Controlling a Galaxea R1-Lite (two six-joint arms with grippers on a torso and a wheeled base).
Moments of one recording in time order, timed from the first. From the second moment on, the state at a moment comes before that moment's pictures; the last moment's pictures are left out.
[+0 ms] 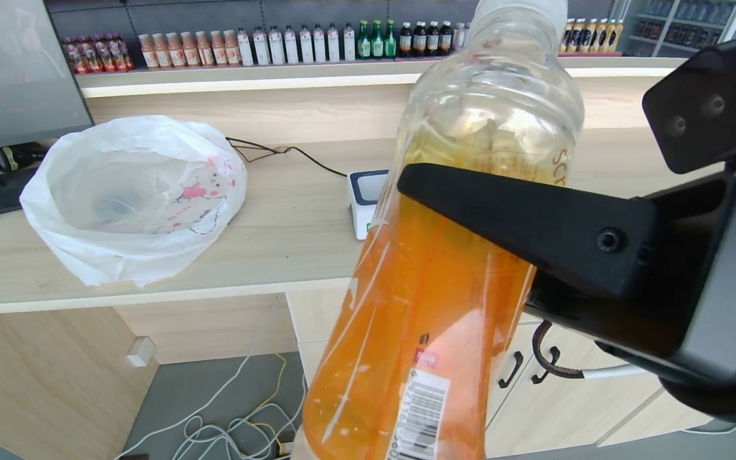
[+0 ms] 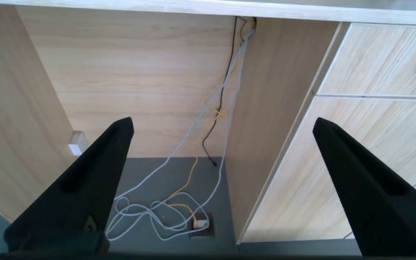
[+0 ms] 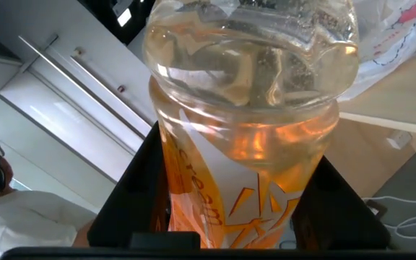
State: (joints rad) left arm 0.00 0.00 0.00 0.00 0.00 0.00; right arm 1.00 1.43 -0.76 -0.97 0.20 0.69
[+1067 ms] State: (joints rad) left arm 0.00 0.00 0.00 0.00 0.00 0.00; right arm 0.97 1.44 -0.72 -0.97 -0.04 0.18
